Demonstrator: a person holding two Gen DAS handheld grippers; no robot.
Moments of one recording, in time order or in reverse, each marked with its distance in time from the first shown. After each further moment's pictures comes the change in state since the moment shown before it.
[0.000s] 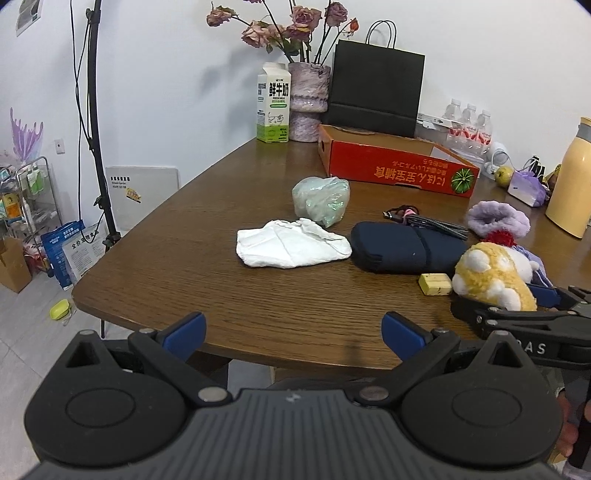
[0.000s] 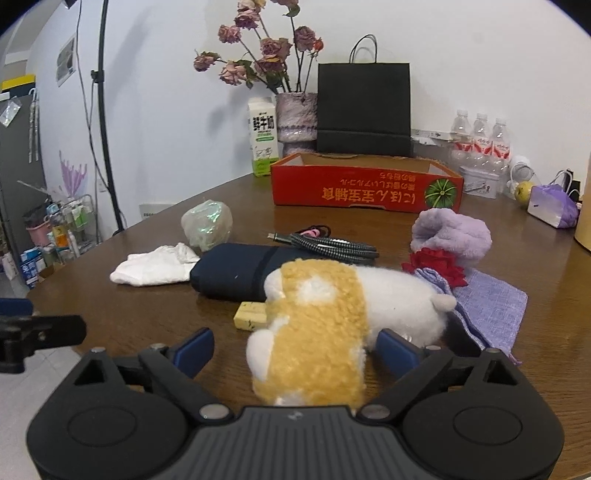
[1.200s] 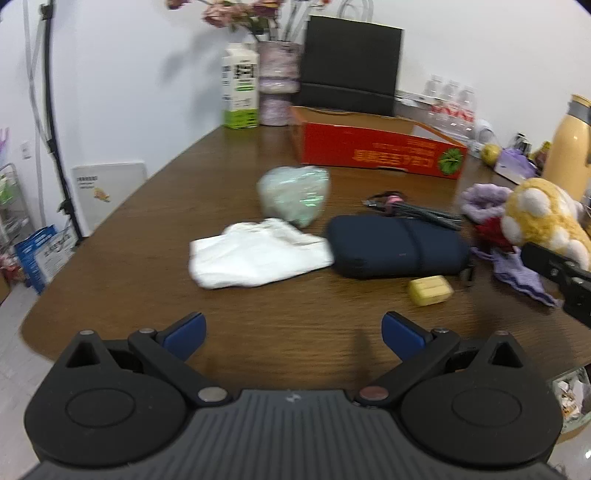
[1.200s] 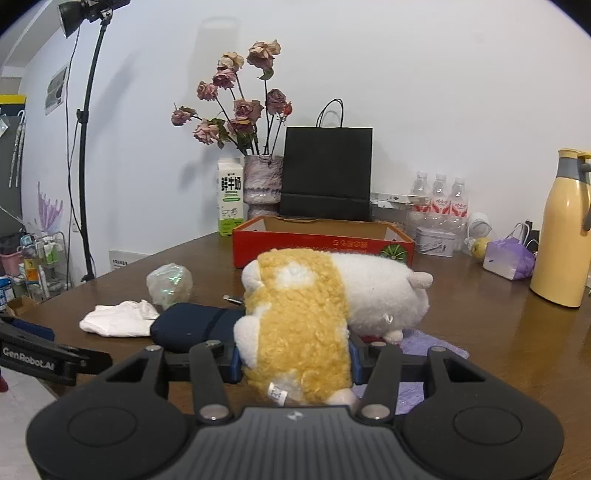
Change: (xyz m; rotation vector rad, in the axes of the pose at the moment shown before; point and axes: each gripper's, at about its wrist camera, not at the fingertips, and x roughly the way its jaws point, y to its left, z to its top) left arm 0.052 -0.019 0.021 0.073 0.057 -0.087; right arm -0.030 -0.019 0.009 -0.029 -0.196 -0.119
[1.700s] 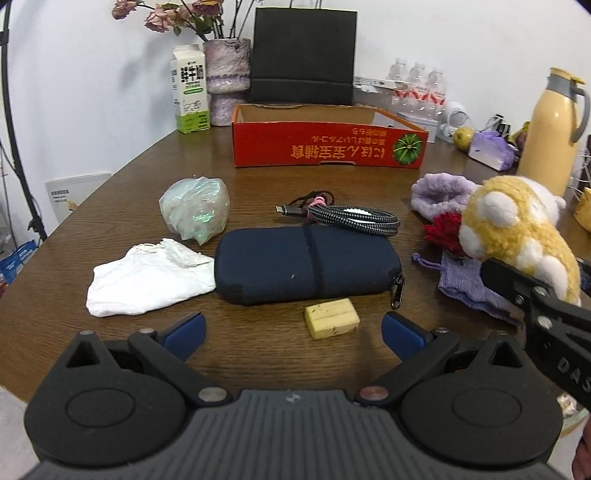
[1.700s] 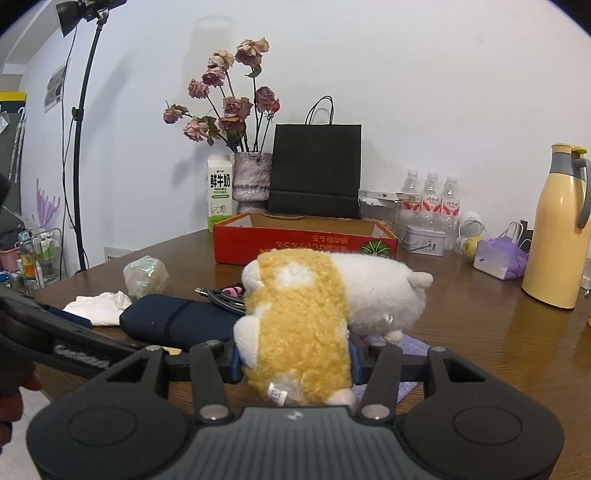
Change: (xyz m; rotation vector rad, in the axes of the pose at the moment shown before) left arm 0.030 -0.083 0.016 0.045 0.023 -0.001; right arm 0.003 -0.037 -0.009 -0.010 -0.002 0.009
